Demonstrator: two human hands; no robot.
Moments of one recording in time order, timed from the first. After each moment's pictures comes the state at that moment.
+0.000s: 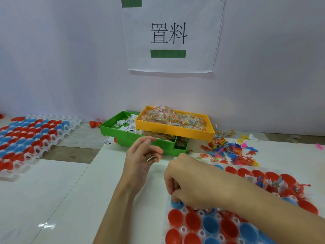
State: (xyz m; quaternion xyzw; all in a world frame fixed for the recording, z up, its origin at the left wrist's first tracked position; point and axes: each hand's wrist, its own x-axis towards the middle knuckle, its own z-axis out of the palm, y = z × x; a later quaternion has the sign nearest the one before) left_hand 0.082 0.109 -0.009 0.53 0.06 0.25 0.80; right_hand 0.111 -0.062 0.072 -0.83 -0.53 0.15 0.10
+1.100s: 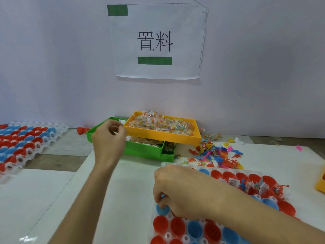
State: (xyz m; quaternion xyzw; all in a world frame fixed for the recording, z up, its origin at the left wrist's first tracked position) left_hand 0.104 0.142 0.046 0.76 0.26 0.46 0.37; right_hand 0.110 -0.076 0.074 -0.79 -0.60 0.10 0.07
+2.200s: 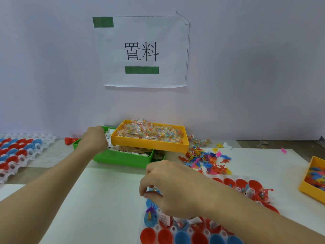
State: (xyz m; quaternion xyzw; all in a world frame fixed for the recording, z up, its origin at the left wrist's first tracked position) left_hand 0.156 0.215 0.053 0.92 0.35 0.13 0.08; right_hand 0.120 -0.086 0.092 -0.79 -0.59 0.05 0.12
